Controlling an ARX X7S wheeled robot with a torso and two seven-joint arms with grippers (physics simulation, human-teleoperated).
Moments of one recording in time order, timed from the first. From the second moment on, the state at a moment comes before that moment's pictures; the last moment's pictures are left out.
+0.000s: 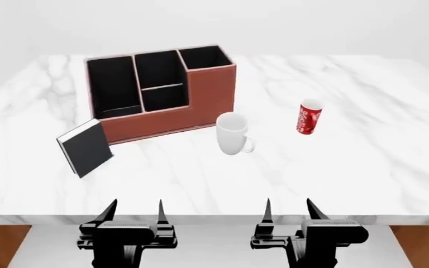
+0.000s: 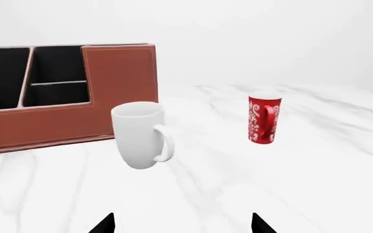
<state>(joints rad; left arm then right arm) 0.00 -0.05 0.06 0.01 -0.04 0.00 -0.06 0.00 0.05 -0.05 -0.01 0.07 0.01 0.04</state>
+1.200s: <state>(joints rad) -0.45 -0.18 0.03 0.67 -0.17 -1.05 -0.19 0.31 0.15 -0.01 -0.61 0.24 0.84 0.24</state>
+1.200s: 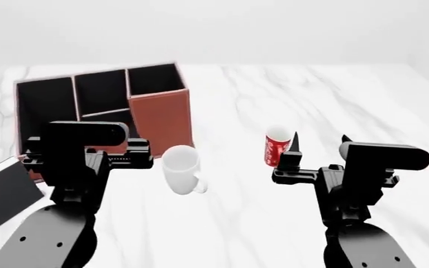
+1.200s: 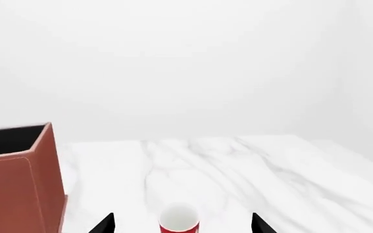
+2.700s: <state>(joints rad) -0.45 -0.22 0.04 0.67 -0.20 -1.03 -0.22 0.07 0.23 0.00 -0.64 0.30 0.76 0.23</state>
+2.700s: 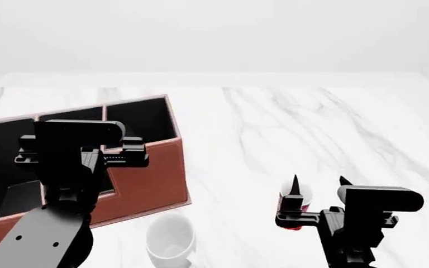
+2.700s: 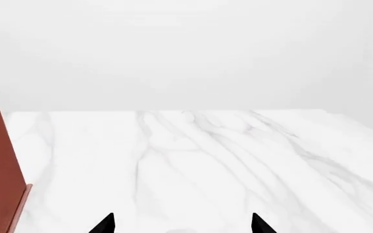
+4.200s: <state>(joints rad) -0.46 -0.24 0.04 0.67 -0.23 -1.03 -0.25 -0.04 0.26 -0.01 -0.58 0.36 0.87 0.27</state>
